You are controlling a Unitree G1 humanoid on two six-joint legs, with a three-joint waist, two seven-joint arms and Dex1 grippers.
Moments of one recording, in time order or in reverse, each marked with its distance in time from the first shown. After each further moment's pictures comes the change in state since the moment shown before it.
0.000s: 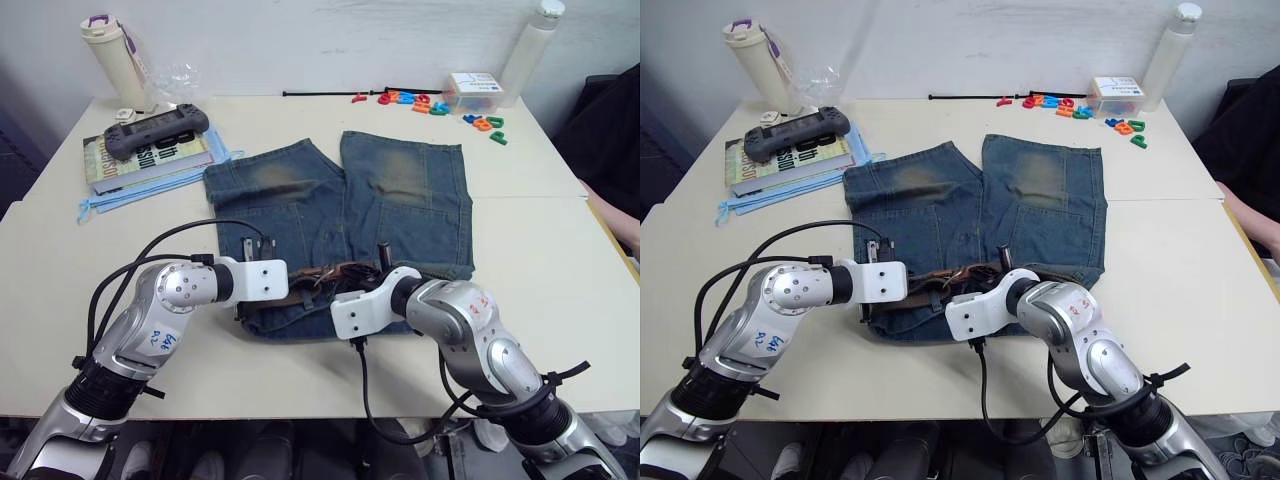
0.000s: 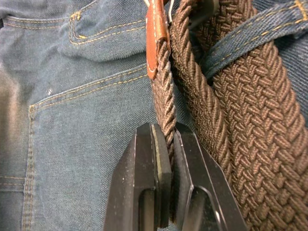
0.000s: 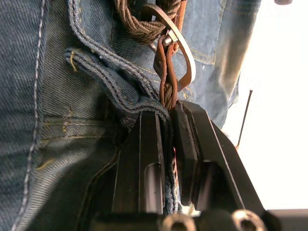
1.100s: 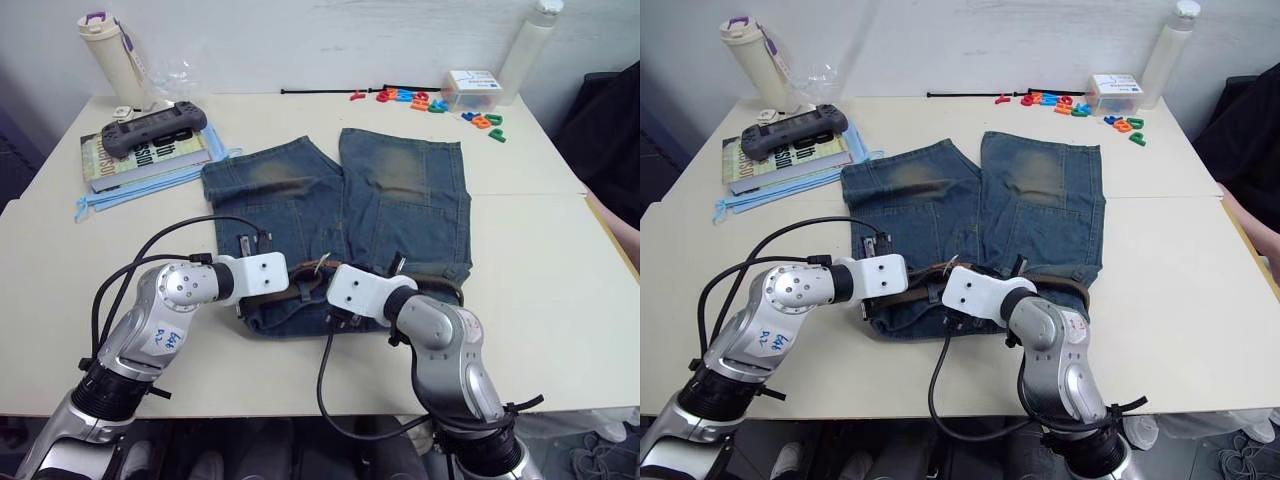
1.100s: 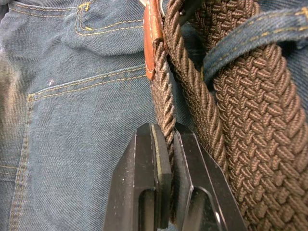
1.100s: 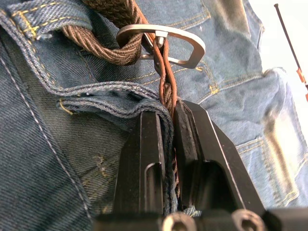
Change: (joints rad) left arm 0.005 -0.037 0.019 -0.012 -0.001 0.077 0.021; right arm 0.147 0.343 -0.066 -0.057 0.028 0.417 -0.071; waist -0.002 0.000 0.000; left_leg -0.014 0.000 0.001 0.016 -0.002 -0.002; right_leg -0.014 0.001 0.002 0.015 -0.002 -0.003
